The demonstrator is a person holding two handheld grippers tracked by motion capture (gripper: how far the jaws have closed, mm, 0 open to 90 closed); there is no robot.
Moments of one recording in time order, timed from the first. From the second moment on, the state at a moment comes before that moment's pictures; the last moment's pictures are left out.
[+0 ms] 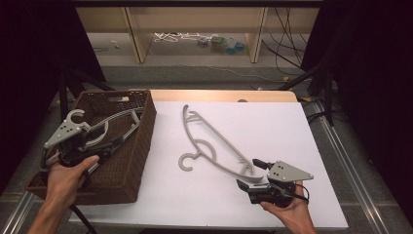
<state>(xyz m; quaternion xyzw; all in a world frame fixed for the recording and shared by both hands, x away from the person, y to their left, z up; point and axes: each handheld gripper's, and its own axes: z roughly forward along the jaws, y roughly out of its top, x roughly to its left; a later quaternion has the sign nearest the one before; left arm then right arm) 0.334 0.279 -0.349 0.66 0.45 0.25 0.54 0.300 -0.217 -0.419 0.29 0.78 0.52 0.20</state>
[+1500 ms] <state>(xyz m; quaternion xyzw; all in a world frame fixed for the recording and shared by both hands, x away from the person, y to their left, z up) 0.291 0.182 -0.426 0.71 0.35 0.22 0.56 0.303 -0.218 -0.422 0.28 0.78 0.52 0.21</state>
